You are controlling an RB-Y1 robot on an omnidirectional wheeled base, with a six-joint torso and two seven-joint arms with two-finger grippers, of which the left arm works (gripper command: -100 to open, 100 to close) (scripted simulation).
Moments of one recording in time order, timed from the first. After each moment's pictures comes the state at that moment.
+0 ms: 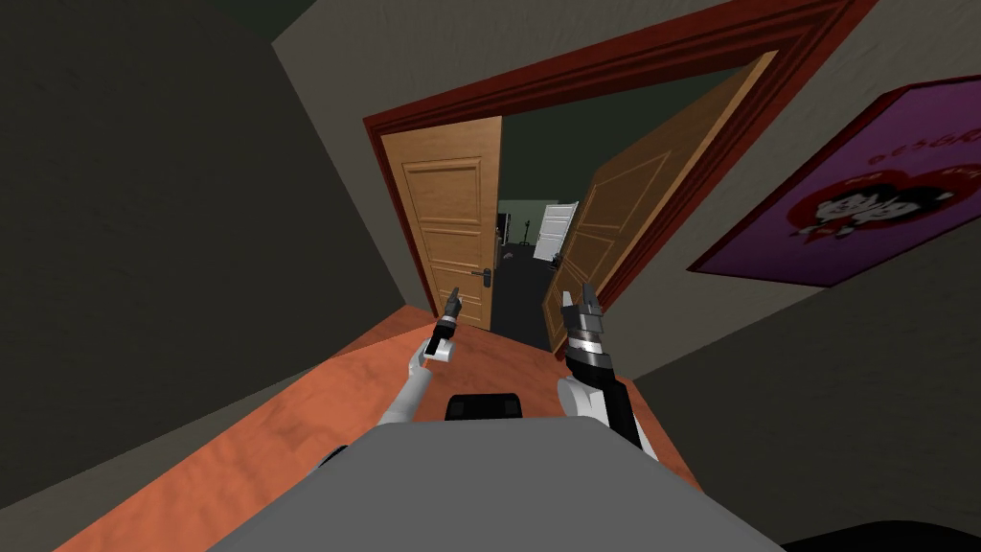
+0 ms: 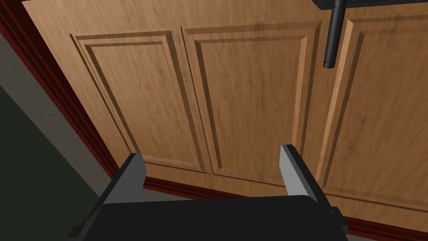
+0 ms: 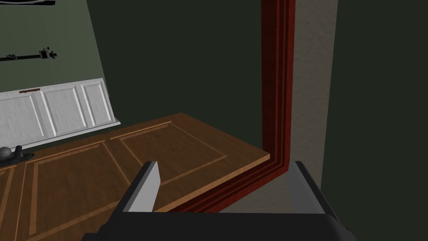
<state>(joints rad) -0.13 0.06 -0.10 -1.31 0.02 -0.48 0.03</state>
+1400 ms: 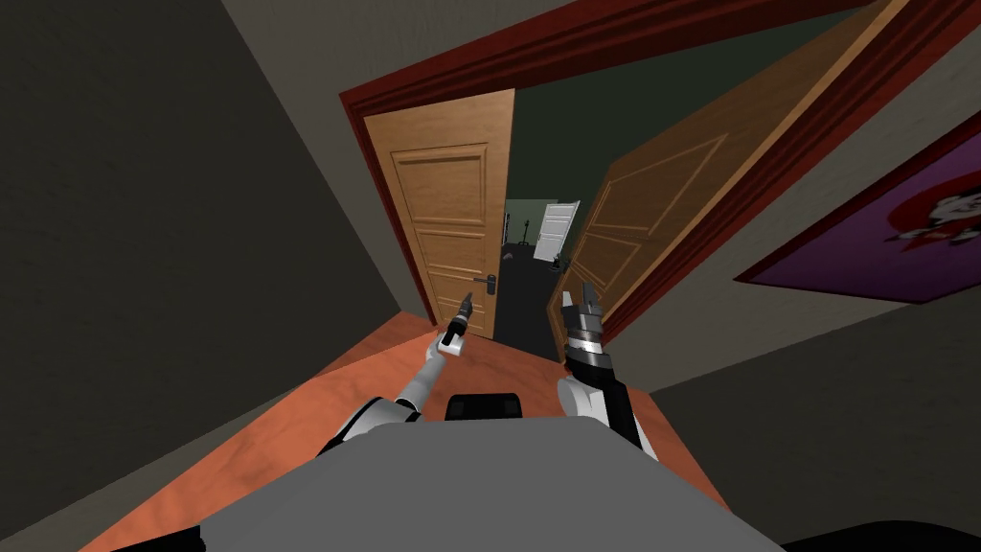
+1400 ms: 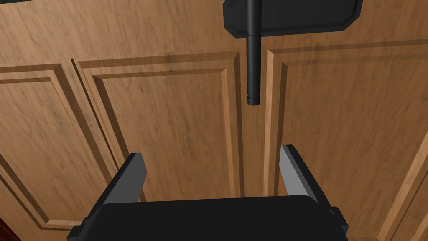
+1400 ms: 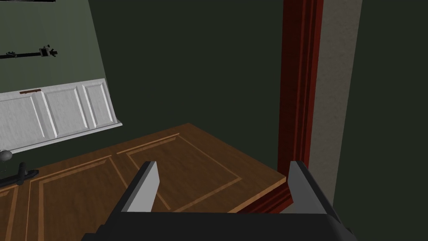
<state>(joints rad) -0.35 0.01 -0.12 -0.91 -0.01 -0.45 0.07</state>
